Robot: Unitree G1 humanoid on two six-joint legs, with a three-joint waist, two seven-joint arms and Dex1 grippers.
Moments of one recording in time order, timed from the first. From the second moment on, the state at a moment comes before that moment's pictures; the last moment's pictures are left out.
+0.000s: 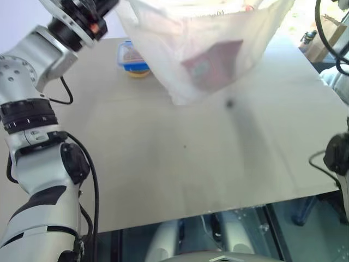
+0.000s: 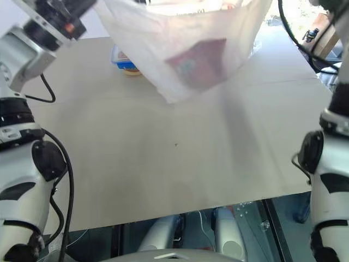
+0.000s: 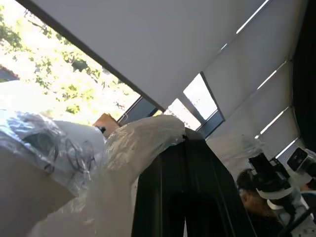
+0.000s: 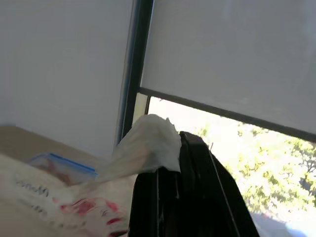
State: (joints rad) left arm -1.12 0.72 0.36 0.43 -1.31 1.00 -0.36; right arm -1.14 -0.67 -0.29 -0.05 0.47 0.83 0.54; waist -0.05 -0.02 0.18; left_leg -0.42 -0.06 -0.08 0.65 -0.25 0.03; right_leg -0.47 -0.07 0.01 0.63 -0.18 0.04
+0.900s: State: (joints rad) left arm -1.22 0.71 0.30 0.49 -0.93 0.86 -0.50; right arm -1.36 -0.61 -0.07 0.87 0.16 0.13 0.54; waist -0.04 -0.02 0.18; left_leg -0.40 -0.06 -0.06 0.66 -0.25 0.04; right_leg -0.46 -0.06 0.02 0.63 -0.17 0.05
